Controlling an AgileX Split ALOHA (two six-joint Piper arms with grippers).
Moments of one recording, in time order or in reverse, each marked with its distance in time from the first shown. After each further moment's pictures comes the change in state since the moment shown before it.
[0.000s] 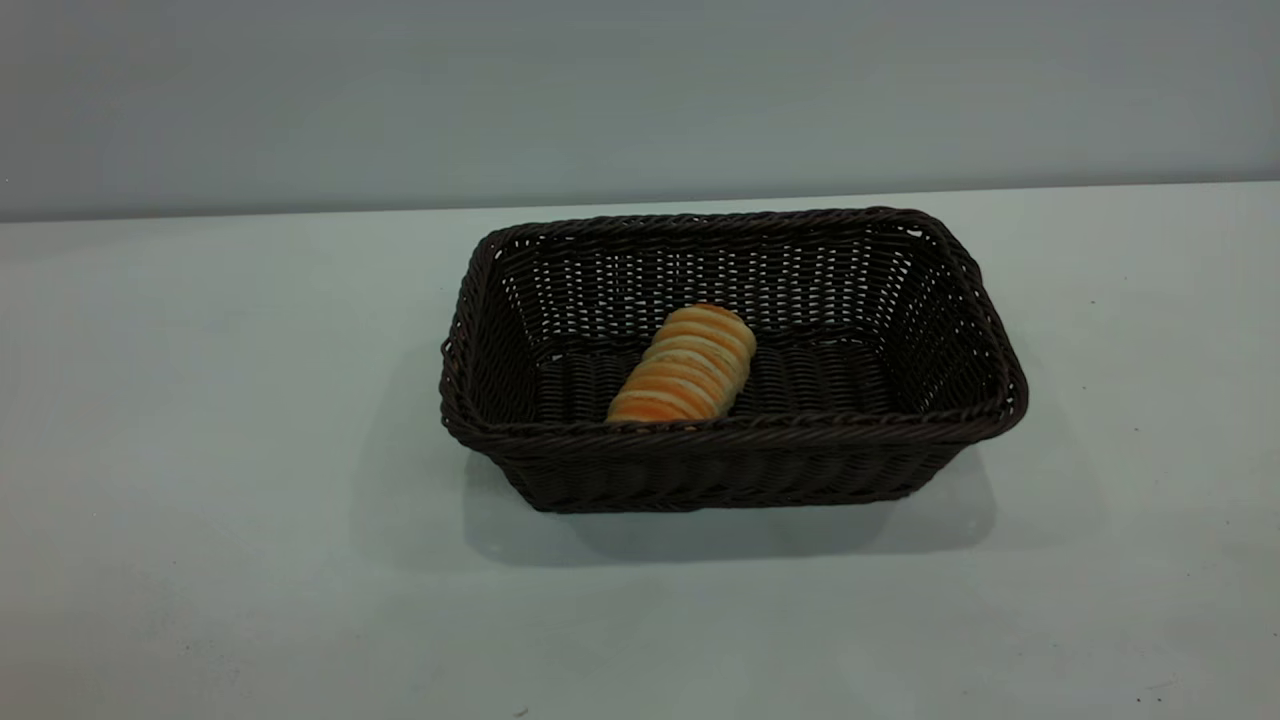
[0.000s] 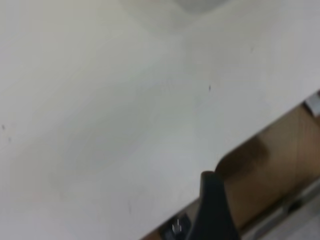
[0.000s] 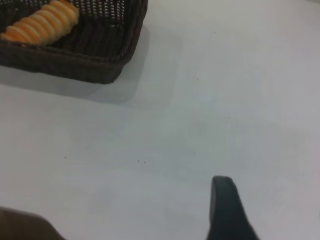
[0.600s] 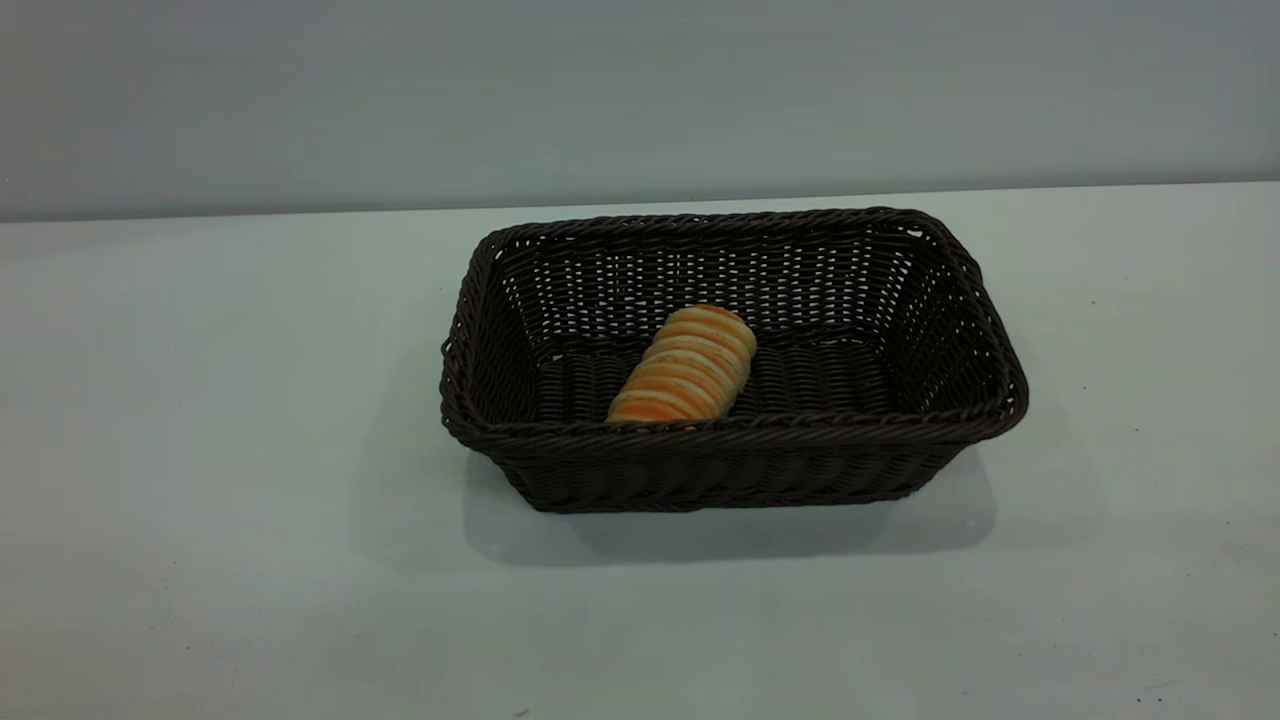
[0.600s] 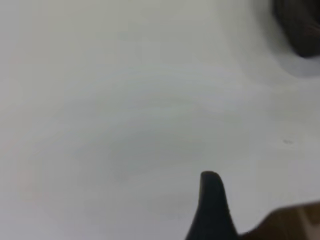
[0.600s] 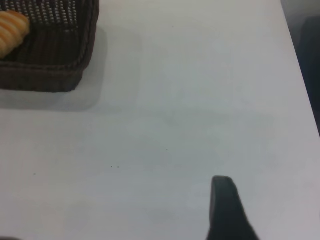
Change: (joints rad) left arm 0.464 -0.198 0.000 0.002 0.015 -0.001; right arm -0.148 0.000 0.000 0.002 0.000 0.000
